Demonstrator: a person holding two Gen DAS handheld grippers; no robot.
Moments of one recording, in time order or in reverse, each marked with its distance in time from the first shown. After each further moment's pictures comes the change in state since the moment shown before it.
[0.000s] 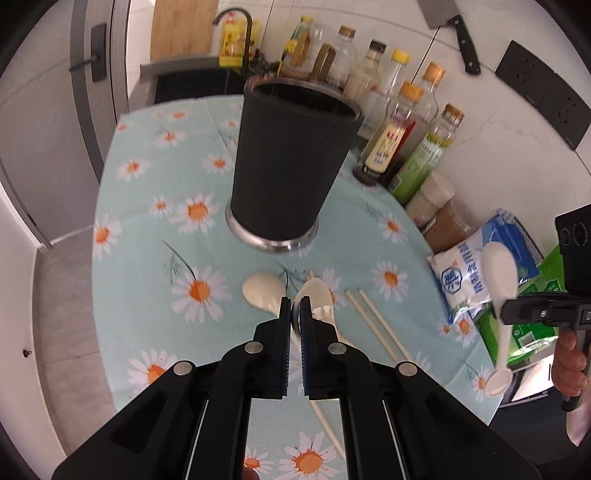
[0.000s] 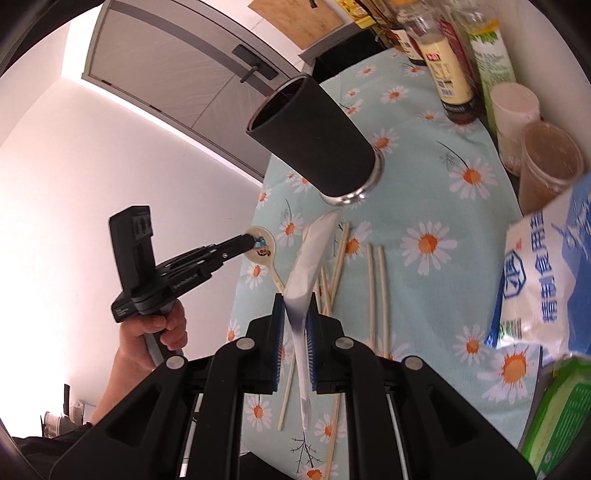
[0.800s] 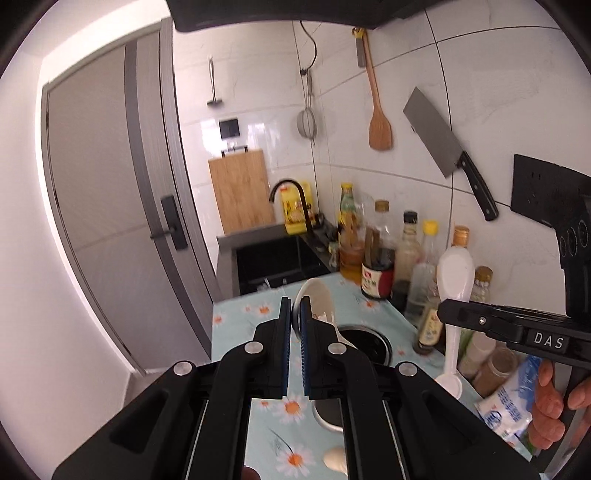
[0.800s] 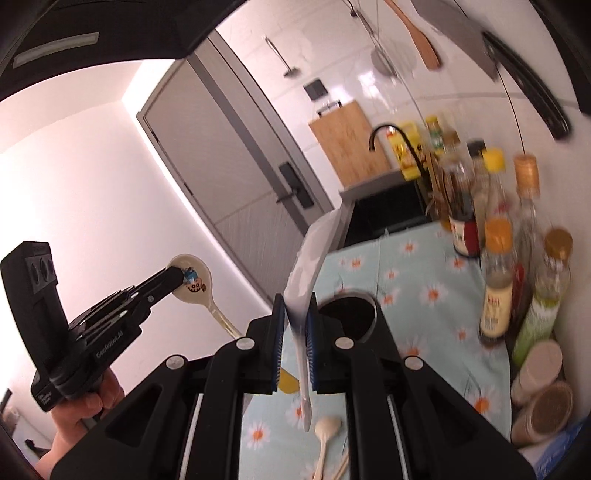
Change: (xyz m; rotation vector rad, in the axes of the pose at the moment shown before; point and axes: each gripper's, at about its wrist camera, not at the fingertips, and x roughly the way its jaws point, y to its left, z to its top) left arm -0.117 -0.066 0.112 0.174 -0.542 0.412; right arm -0.021 0.087 0.124 -0.273 -0.524 -0.045
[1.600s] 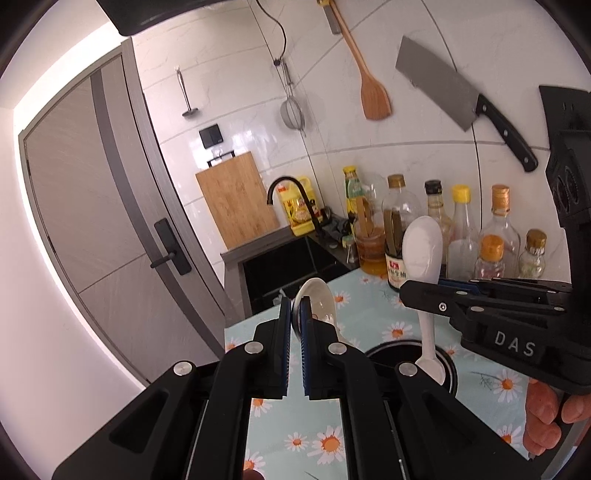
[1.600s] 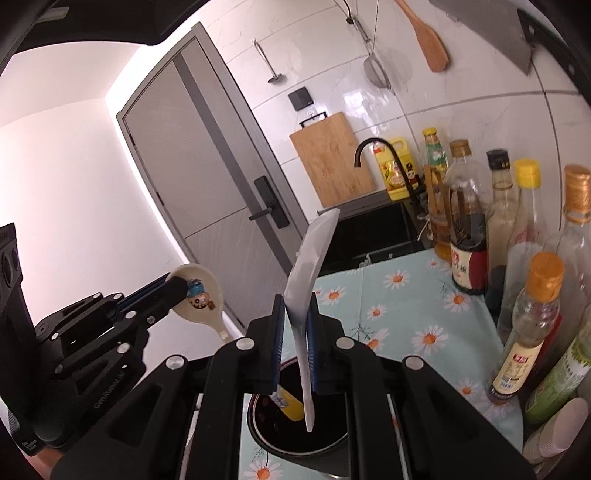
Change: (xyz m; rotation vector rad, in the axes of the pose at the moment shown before) left arm 0.097 -0.011 -0.006 0.173 0.018 0.047; right arm 0.104 -0.038 0.003 -0.040 -0.030 -0.083
